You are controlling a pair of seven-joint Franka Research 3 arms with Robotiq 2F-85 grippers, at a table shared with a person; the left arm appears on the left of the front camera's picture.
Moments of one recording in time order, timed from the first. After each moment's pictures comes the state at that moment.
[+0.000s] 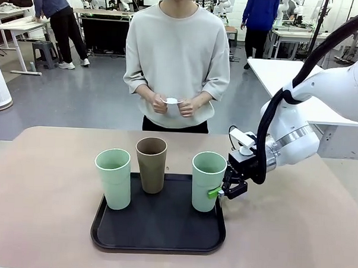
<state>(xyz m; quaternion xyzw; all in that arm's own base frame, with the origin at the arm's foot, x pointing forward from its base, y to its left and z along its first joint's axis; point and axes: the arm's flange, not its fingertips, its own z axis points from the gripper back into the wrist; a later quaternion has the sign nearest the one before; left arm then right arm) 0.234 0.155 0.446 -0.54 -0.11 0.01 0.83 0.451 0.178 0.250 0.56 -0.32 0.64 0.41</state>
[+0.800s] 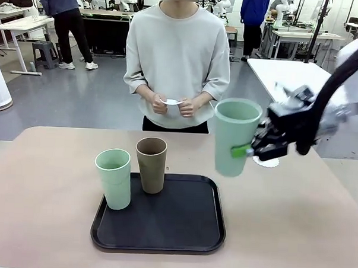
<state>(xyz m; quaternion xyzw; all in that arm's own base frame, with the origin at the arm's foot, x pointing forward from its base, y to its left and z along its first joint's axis) 0.234 0.155 0.446 -0.54 -0.11 0.01 0.84 0.354 0.128 0.453 0.48 -0.39 0.61 0.49</state>
